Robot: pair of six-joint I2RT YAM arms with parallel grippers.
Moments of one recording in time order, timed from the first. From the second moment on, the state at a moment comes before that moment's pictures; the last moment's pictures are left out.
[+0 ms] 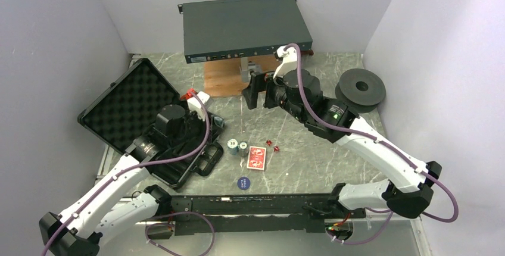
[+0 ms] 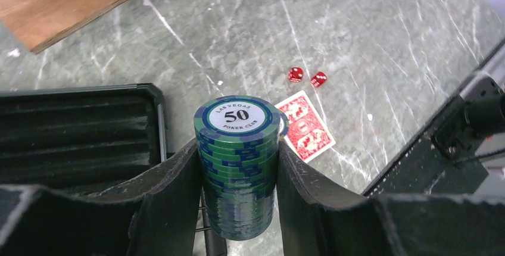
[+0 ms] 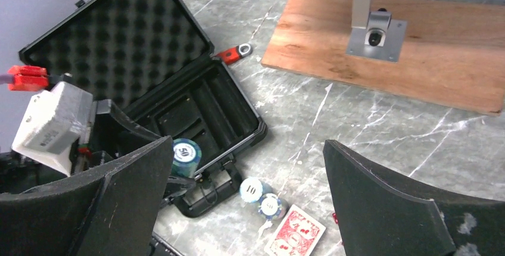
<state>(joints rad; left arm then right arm) -0.61 0.81 0.76 -0.34 0.20 -0.16 0.94 1.24 1.49 -0.54 0.32 0.42</state>
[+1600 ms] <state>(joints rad) -0.31 1.16 0.84 -0.49 -0.47 -1.14 0.91 1.08 1.16 -0.47 0.49 0.38</state>
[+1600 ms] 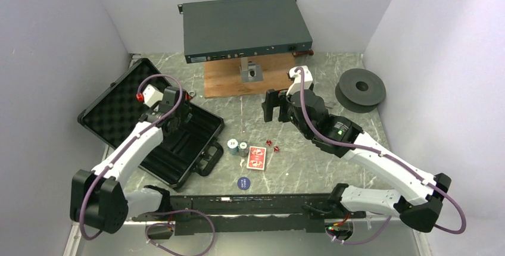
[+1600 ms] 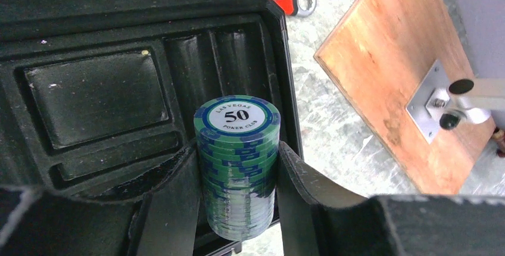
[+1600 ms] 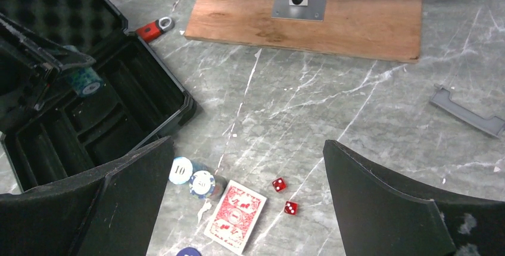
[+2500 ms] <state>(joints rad) -0.23 1.53 1.00 -0.41 -0.41 -1.20 0.91 1.05 1.15 -0.54 0.49 0.40</state>
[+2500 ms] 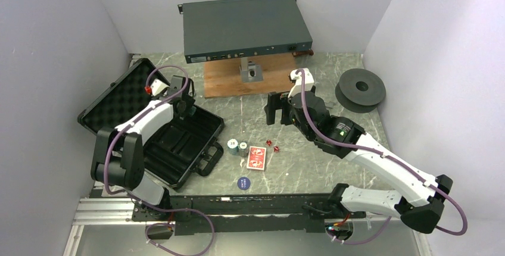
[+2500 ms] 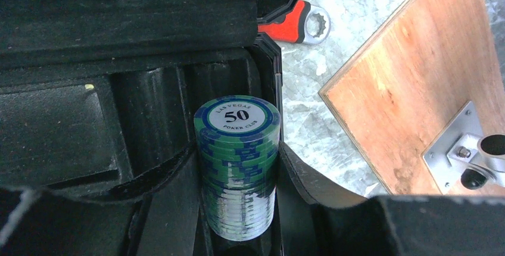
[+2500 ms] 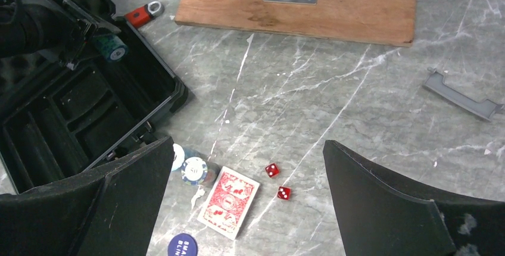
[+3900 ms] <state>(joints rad) -0.19 1.61 1.00 -0.32 -0.34 -1.18 0.91 1.08 1.18 -0.58 0.49 0.43</state>
